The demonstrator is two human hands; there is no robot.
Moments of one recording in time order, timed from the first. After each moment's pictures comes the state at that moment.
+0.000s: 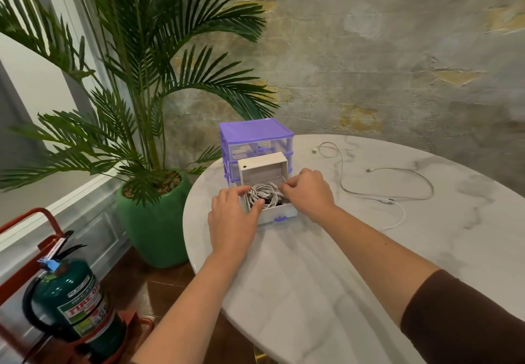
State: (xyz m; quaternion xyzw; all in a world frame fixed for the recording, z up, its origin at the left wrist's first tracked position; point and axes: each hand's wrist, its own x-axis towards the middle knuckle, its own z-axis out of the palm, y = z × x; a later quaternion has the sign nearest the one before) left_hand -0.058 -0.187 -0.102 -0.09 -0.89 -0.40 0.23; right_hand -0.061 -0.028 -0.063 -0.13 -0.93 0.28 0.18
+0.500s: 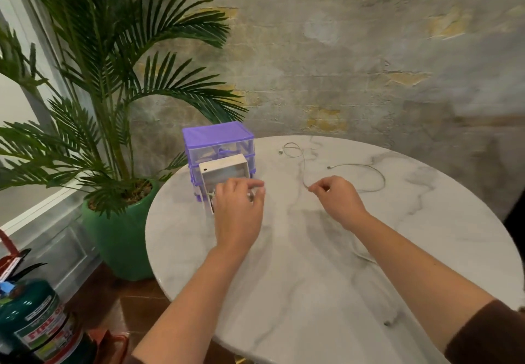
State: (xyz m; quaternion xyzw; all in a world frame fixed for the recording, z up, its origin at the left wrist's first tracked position) left_hand -0.031 -0.119 -0.085 -0.20 -0.84 -0.40 0.29; right_hand 0.016 0.080 -0.066 -0.19 -0.89 0.36 0.21
